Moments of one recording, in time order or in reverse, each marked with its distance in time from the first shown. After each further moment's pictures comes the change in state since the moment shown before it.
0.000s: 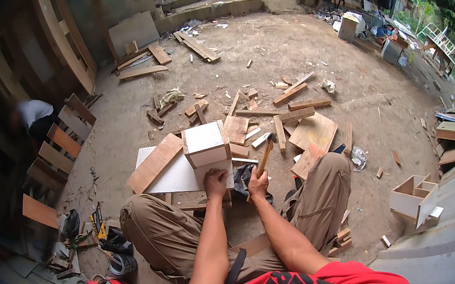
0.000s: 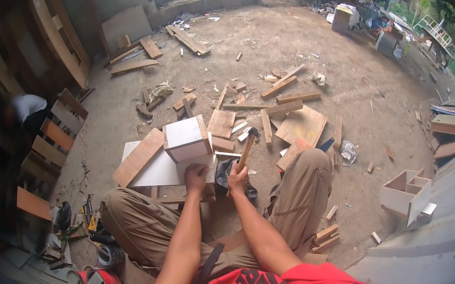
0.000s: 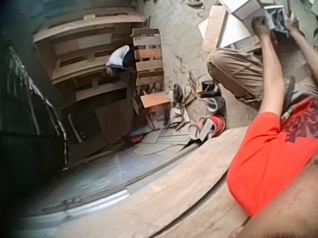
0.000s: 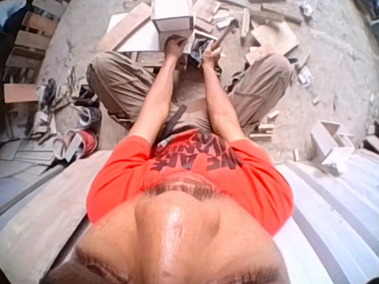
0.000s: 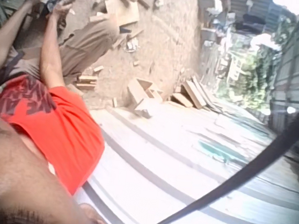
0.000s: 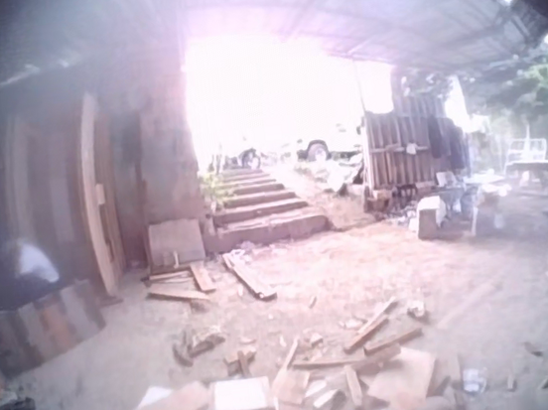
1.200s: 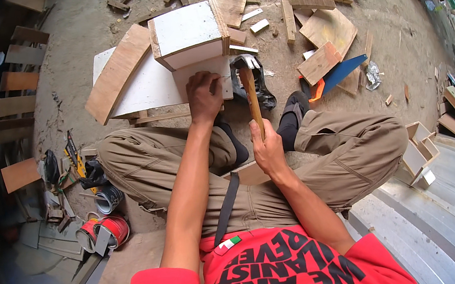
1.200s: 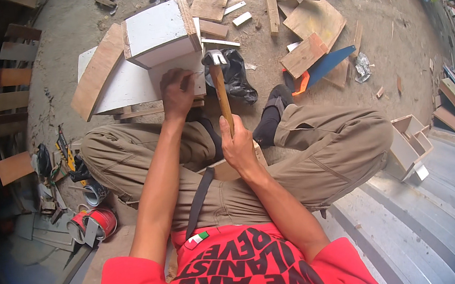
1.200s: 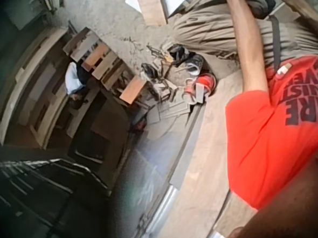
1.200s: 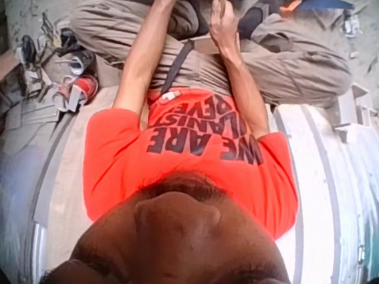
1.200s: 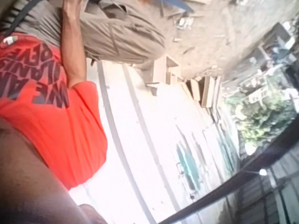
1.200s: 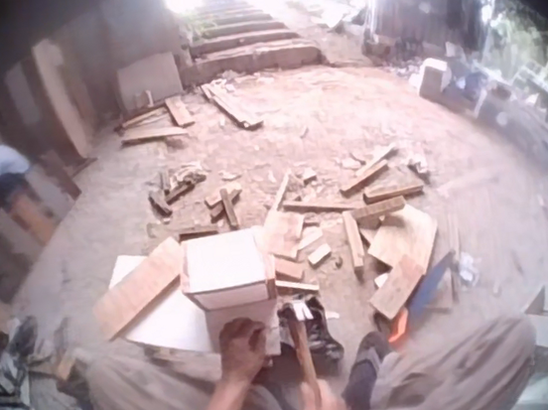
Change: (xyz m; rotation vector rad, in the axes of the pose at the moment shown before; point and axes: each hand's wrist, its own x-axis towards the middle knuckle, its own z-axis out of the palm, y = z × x) left_hand 0.002 0.009 -0.011 0.069 -0.039 0.080; right_hand -0.096 -0.056 -0.100 -0.139 -0.571 0.036
